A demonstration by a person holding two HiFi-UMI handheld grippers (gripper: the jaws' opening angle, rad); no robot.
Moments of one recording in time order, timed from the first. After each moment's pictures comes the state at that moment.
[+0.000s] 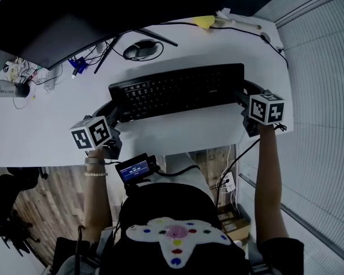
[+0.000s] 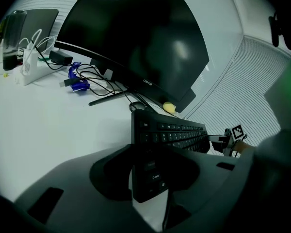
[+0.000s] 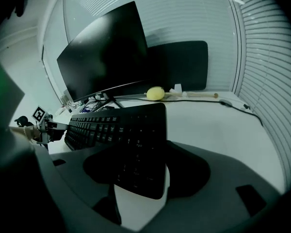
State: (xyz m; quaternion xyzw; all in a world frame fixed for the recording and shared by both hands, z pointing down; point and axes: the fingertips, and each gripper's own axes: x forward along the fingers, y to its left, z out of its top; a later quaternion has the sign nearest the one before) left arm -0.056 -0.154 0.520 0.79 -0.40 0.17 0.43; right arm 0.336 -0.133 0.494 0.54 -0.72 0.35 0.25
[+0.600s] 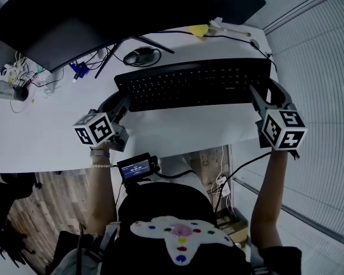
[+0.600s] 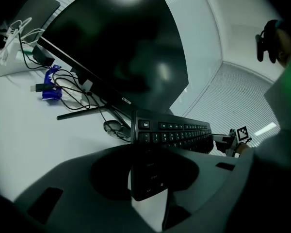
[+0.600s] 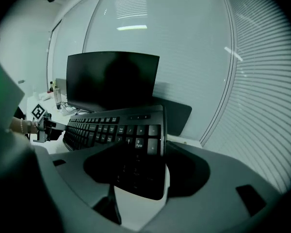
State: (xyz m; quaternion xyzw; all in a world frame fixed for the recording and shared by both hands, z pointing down) left arm -0.024 -0.179 0.474 0.85 -0.34 0.02 0.41; right arm 0.334 -0.114 0.322 0.65 -0.69 0.14 0.29
